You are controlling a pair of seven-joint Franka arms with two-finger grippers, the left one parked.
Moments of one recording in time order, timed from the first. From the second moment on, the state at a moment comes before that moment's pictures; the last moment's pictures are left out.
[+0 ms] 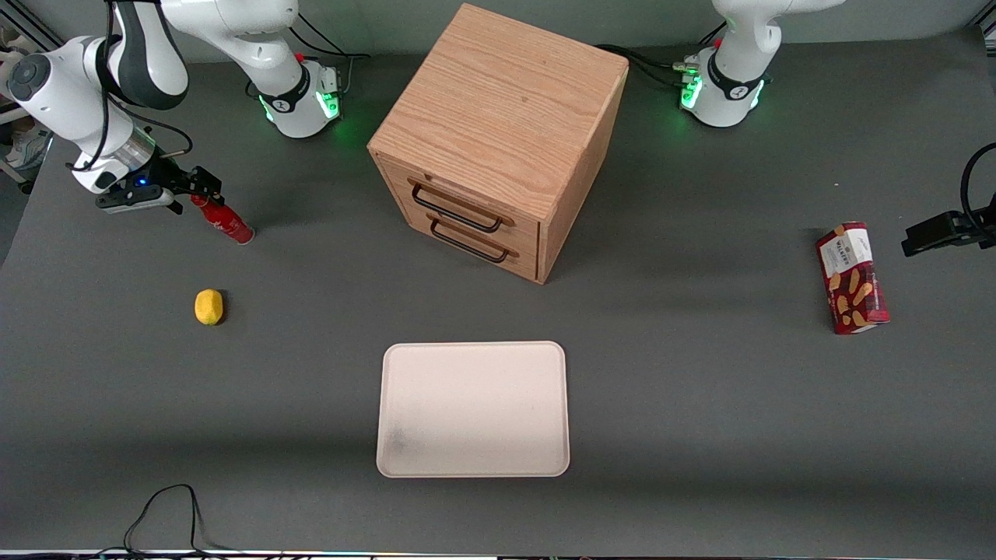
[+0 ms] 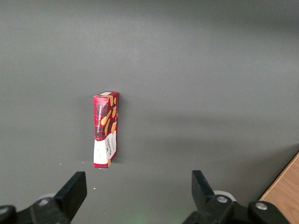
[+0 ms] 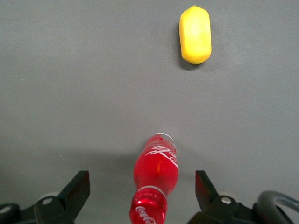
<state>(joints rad) 0.01 -0.44 -0.37 -2.82 -0.10 2.43 -0.35</state>
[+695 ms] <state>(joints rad) 0.01 -0.41 -0.37 -2.84 -0.15 2.46 -0.36</state>
